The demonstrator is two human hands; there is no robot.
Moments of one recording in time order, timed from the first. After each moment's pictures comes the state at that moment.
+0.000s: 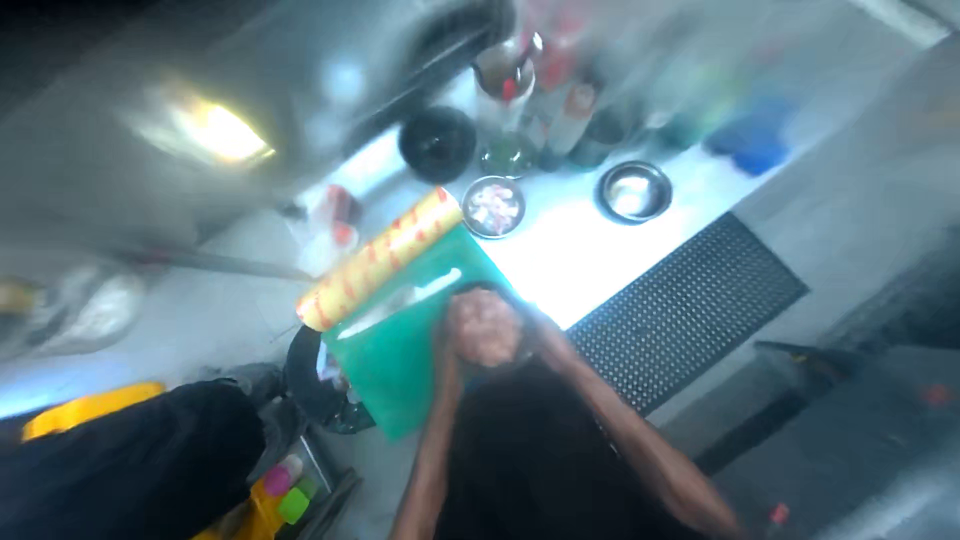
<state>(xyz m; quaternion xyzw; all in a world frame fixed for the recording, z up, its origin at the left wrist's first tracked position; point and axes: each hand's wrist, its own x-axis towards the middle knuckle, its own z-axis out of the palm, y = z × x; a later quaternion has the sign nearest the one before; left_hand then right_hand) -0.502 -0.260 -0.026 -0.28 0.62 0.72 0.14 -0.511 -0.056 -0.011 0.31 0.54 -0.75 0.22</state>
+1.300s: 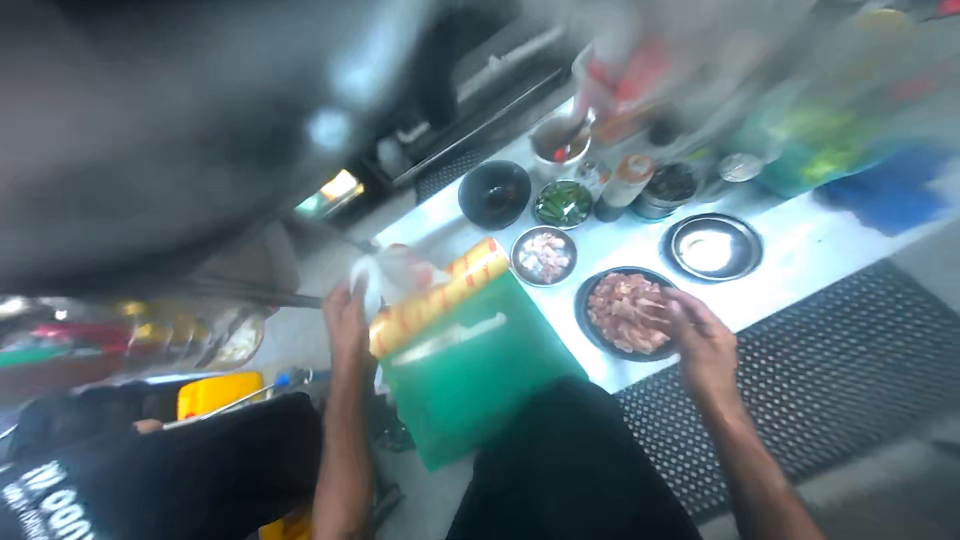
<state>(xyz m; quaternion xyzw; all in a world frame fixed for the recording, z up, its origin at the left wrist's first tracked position) -0.677 -0.400 0.164 -0.10 0.80 0.57 -0.12 -0.580 0.066 0.075 0.15 0.68 -0.71 -0.06</state>
